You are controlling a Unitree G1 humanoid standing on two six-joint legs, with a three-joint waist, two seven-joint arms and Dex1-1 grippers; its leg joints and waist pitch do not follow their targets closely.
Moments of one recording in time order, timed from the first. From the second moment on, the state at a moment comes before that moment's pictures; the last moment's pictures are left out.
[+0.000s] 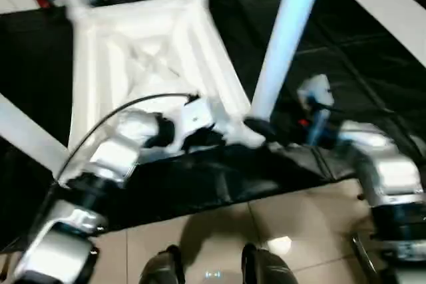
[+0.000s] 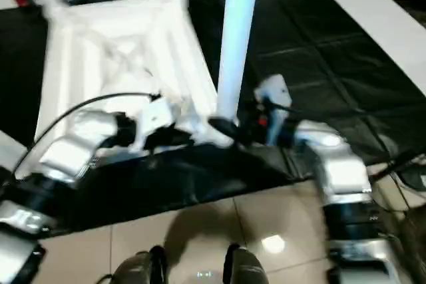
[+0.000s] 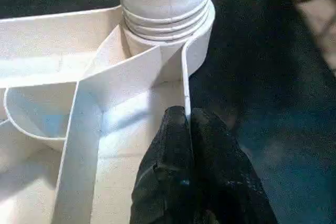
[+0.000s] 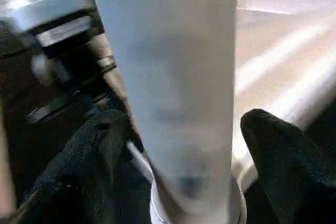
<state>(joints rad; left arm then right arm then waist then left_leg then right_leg) -0.64 0.42 -0.31 0.37 0.01 0.10 -1.22 -0.46 -0.42 0.01 0.14 0.31 0.32 1.15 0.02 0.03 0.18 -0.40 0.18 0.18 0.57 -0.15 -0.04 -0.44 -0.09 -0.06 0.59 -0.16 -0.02</state>
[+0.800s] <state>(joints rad) -0.68 0.47 -0.36 0.45 -0.03 -0.04 -1.46 -0.55 -0.52 0.13 0.31 0.36 0.30 1.55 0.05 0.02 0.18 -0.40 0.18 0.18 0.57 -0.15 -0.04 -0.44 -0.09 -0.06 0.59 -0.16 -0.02</state>
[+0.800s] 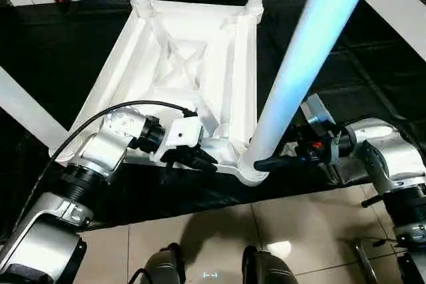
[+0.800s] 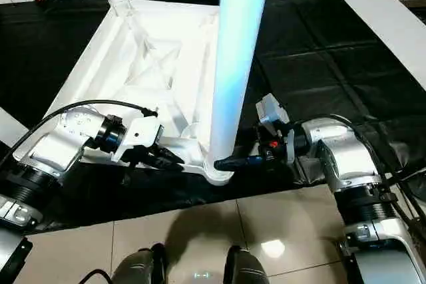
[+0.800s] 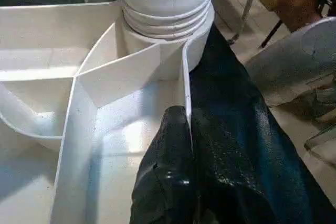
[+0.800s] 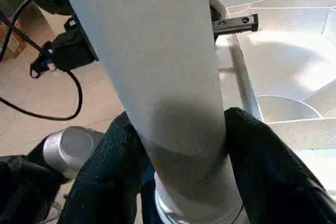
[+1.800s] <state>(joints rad) -0.72 0.17 -0.27 0.39 0.12 0.38 -0.80 -0.49 -0.05 -0.13 0.09 0.19 0.46 0.40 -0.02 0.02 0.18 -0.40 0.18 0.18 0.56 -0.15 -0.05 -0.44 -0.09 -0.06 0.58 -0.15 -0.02</state>
